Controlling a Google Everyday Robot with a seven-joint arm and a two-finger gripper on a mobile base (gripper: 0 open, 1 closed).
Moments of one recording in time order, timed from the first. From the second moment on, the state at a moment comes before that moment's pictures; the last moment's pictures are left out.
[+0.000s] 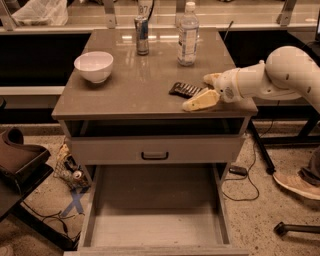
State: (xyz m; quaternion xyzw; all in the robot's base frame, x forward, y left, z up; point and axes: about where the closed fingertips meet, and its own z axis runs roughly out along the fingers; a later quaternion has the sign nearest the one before) arm 0.685 -0.127 0.806 -0.43 0.76 0.24 0.42
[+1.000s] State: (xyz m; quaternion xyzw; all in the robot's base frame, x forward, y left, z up) arm 0.685 -0.126 0.819 -0.43 0.76 0.24 0.42
